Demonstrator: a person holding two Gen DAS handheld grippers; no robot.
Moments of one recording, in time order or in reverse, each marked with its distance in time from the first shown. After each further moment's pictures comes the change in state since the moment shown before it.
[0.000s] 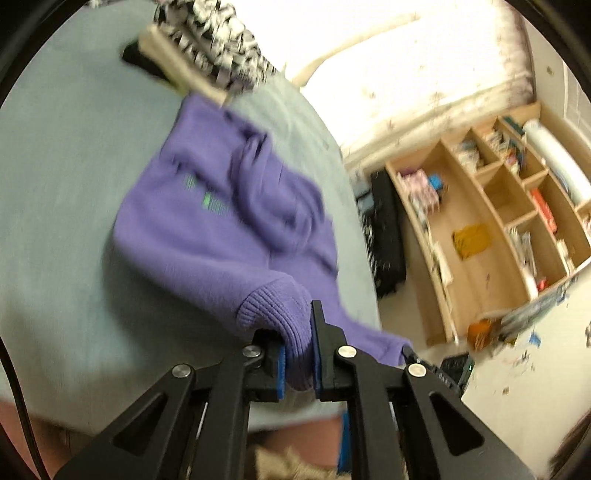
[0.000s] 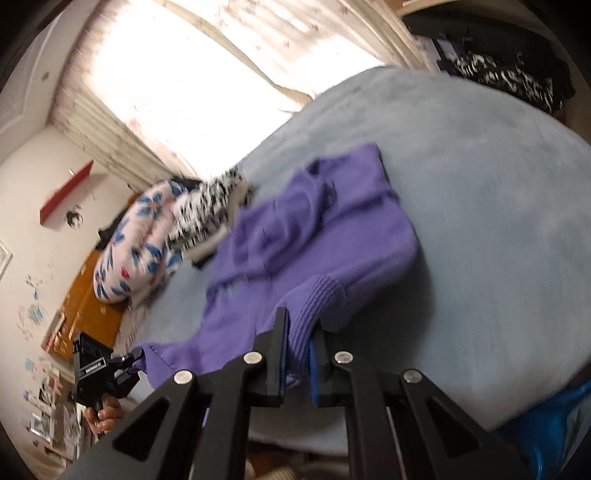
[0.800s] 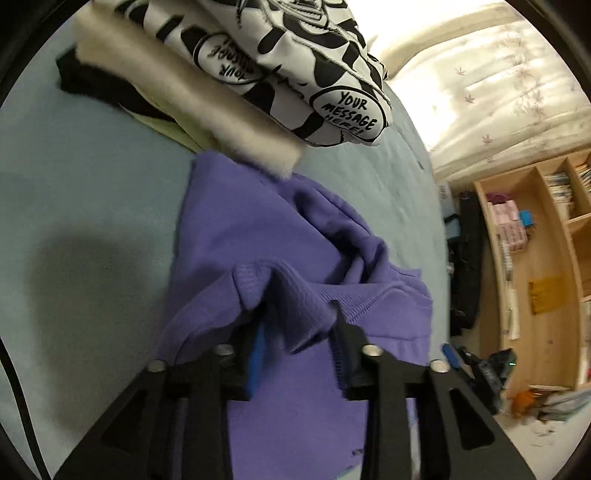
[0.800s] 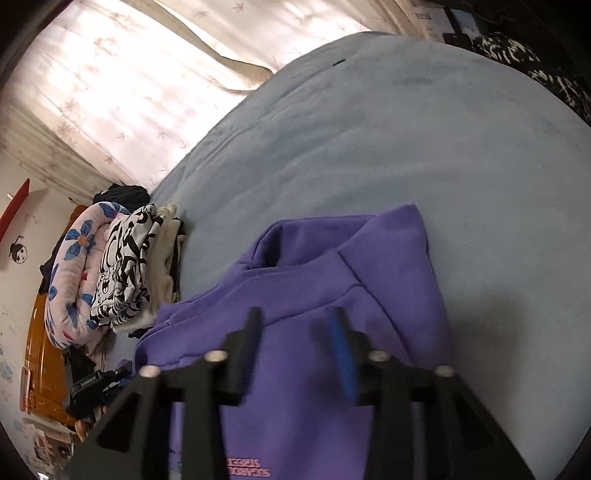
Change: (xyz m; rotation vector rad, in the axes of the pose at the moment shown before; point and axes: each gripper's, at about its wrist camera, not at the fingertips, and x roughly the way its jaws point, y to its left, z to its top) left arm 0.190 0.098 0.235 -0.117 0.143 0.236; right arm 0.253 -0.038 0.189 0.020 0.134 -0.157
